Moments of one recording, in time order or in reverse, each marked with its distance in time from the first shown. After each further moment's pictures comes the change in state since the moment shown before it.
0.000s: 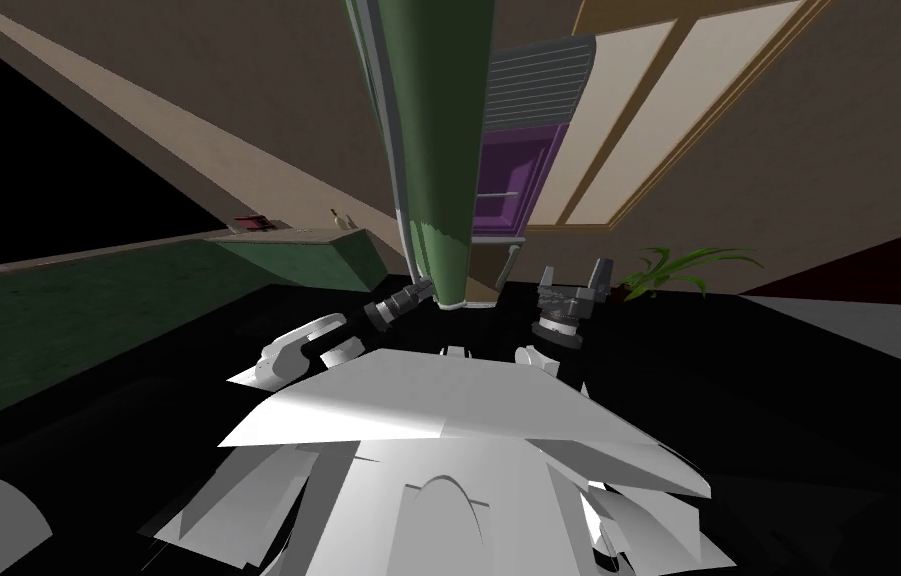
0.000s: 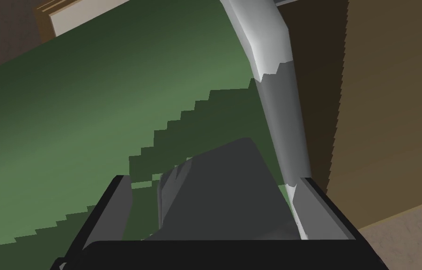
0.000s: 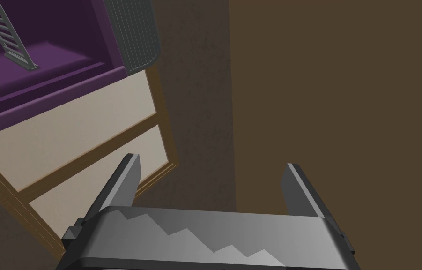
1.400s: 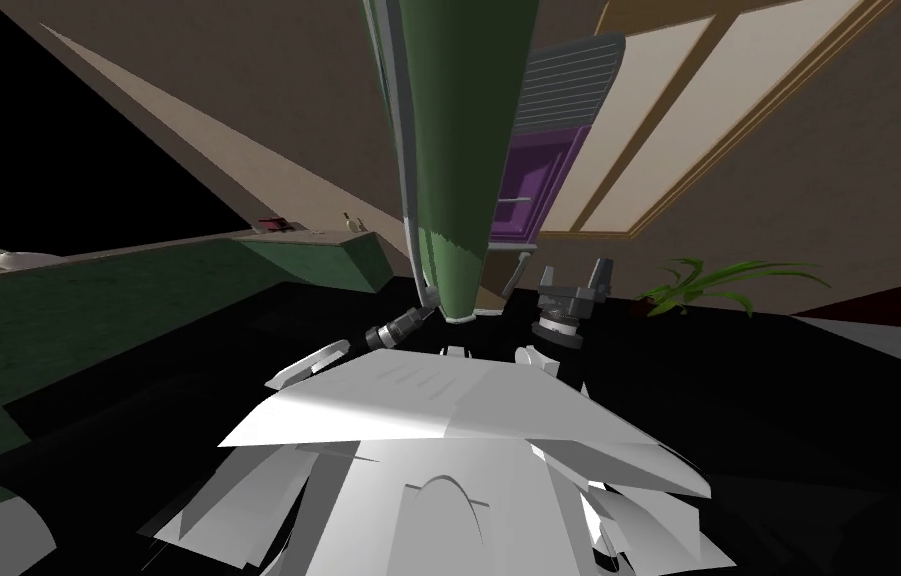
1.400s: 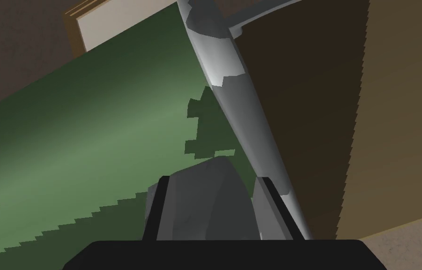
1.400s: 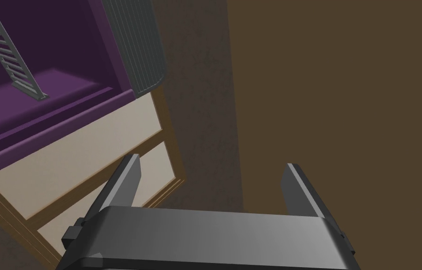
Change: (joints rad) left arm 0.202 -0.114 -0.147 -0.008 -0.179 -0.205 -0.161; right arm 0.000 0.000 0.000 0.000 0.000 0.000 0.000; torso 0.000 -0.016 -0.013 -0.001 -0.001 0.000
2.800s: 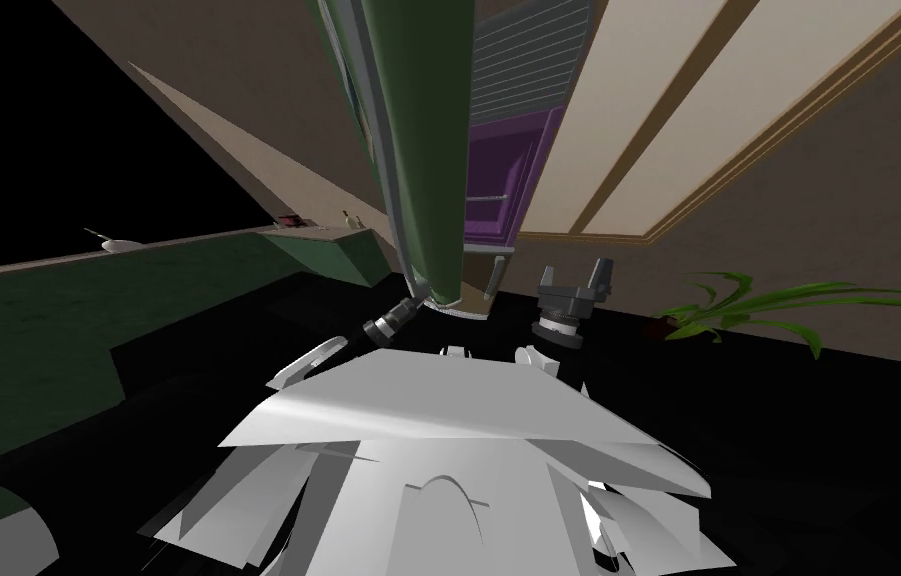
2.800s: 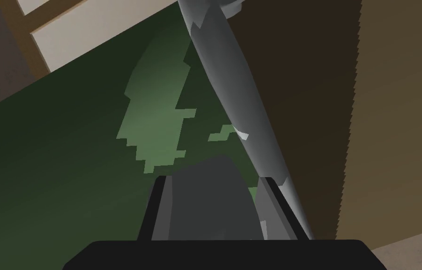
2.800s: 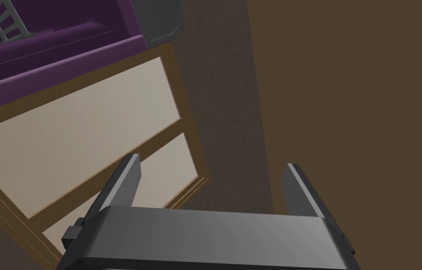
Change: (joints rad) left arm 0.018 -0.120 0.112 0.026 0.009 0.082 -0.001; right arm 0.000 0.000 0.000 0.000 0.000 0.000 0.000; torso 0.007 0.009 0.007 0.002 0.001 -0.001
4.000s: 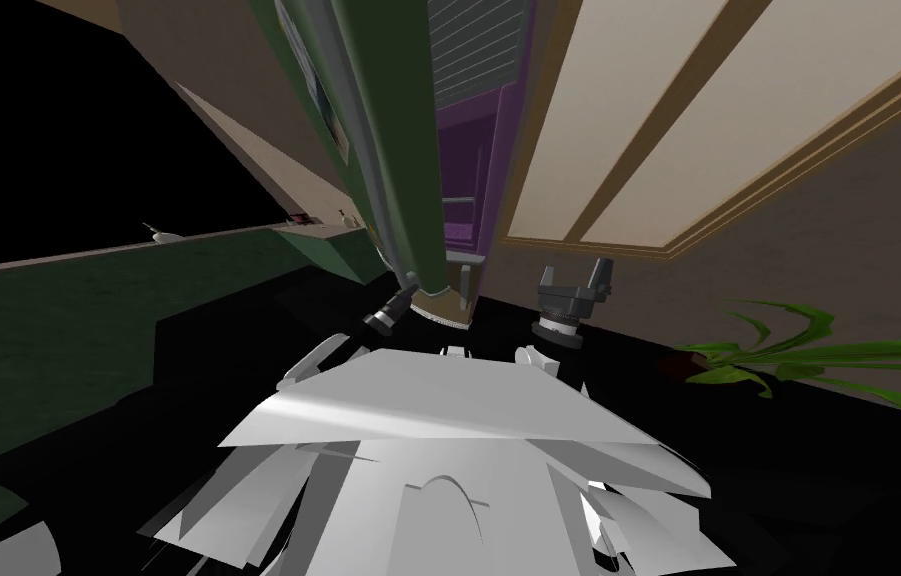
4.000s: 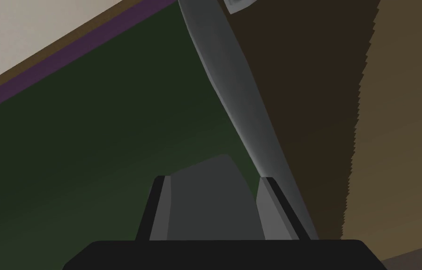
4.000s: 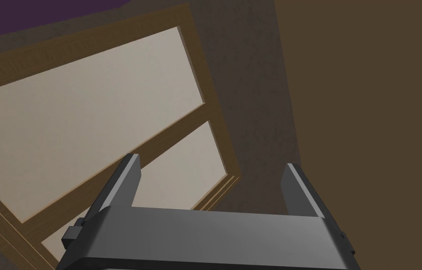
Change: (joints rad) left arm -0.027 -0.177 0.071 0.036 -0.031 0.127 -0.030; right arm 0.000 0.000 0.000 0.000 0.000 0.000 0.000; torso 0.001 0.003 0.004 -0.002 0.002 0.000
